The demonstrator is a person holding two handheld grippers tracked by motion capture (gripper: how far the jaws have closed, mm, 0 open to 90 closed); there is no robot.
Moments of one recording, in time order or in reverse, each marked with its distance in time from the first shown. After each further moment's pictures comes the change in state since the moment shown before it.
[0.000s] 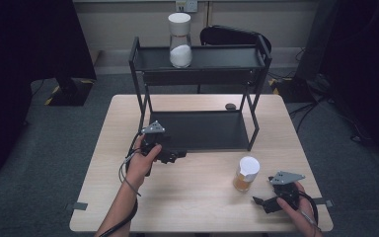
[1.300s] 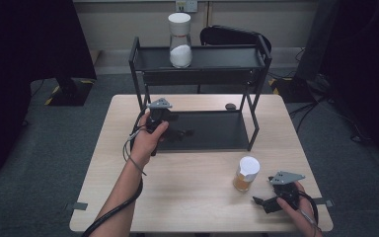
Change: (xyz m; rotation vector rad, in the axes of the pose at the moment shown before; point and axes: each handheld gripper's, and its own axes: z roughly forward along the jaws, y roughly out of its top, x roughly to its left) left arm -0.011 0.074 -0.002 -0.025 -0.016 0.041; right arm 0.000 0.000 0.000 0.000 0.001 -0.001
